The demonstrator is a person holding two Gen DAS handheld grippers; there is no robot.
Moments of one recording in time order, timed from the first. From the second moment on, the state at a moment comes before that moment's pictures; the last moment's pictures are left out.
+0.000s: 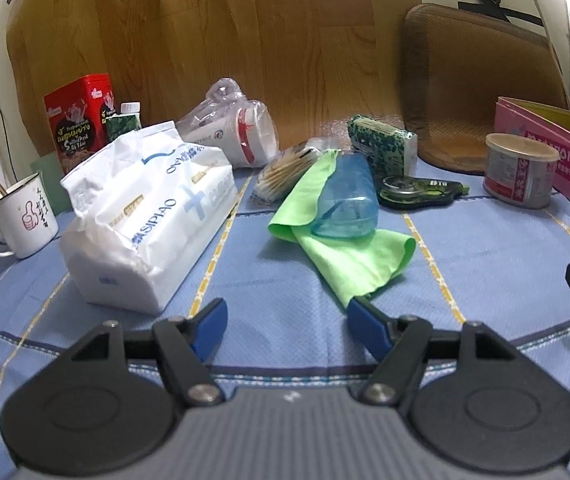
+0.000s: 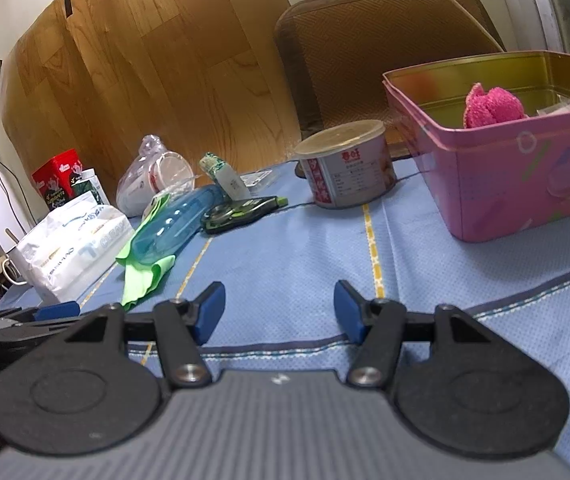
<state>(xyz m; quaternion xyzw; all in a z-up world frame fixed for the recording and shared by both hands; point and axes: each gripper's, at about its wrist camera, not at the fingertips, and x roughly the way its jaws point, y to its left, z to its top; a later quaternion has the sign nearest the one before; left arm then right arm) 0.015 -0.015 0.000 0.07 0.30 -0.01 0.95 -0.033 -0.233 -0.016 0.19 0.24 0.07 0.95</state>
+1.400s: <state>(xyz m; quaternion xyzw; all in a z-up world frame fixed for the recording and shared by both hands) 0.020 0.002 -0.002 0.01 0.33 -0.04 0.94 -0.028 -0.213 -0.012 0.10 0.26 0.07 0.96</state>
